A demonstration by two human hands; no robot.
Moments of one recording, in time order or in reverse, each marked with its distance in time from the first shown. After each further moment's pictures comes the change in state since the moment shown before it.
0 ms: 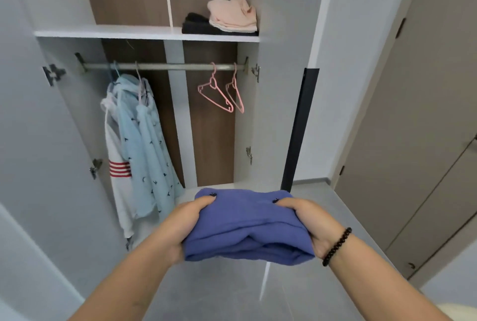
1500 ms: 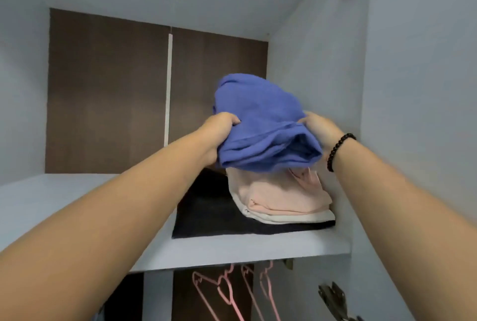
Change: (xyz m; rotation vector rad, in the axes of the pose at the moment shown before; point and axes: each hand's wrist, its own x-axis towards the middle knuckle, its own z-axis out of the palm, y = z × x) left_hand 0.407 0.634 -0.008 -0.038 -0.097 0.756; right_hand 0.404 -0.628 0.180 -0.620 0.318 -0.910
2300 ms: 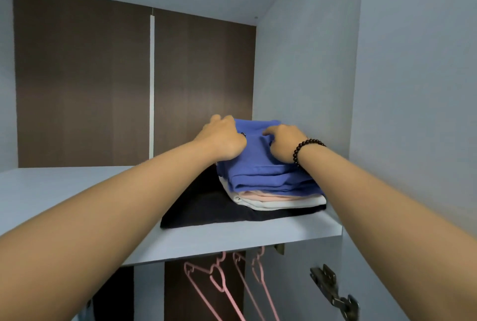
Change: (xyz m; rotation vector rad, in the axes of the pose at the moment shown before) left_hand 0.015 -0.031 0.013 1.135 0.045 0.348; right_hand 0.008 0.042 0.032 -1.001 -0.016 -0.239
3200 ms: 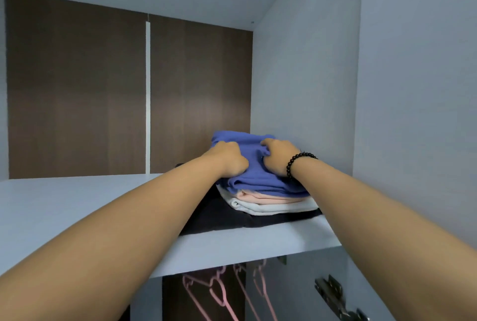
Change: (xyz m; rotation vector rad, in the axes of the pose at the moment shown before) left_hand 0.037 -0.017 0.043 0.167 -0.165 0.009; right_hand 0.017 0.005 0.032 0.106 -0.045 0.053
